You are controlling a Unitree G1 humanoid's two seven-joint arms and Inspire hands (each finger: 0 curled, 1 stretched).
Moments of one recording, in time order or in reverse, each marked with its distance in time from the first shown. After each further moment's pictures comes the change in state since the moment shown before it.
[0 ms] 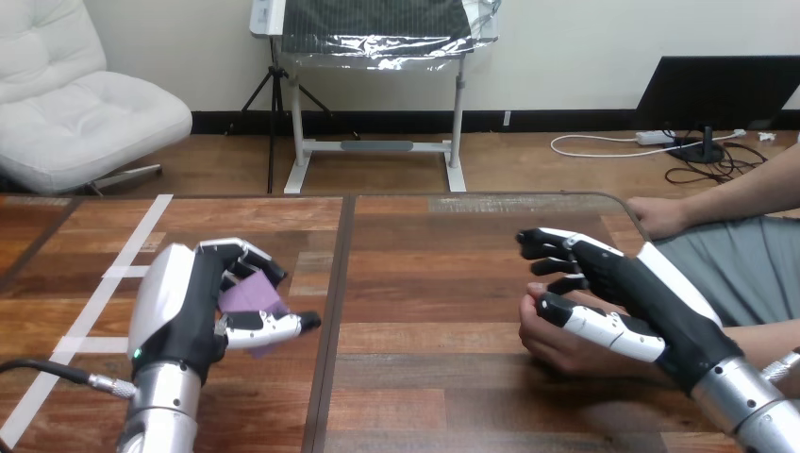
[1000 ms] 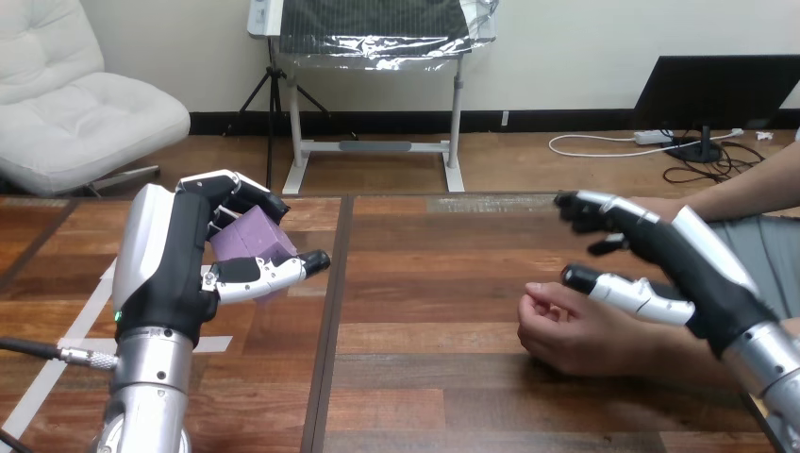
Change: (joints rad) left arm 0.037 -0.034 0.065 -0.279 -0.025 0.022 -0.041; right arm -0.123 -0.080 -0.014 0.168 -0.053 -0.109 -0.091
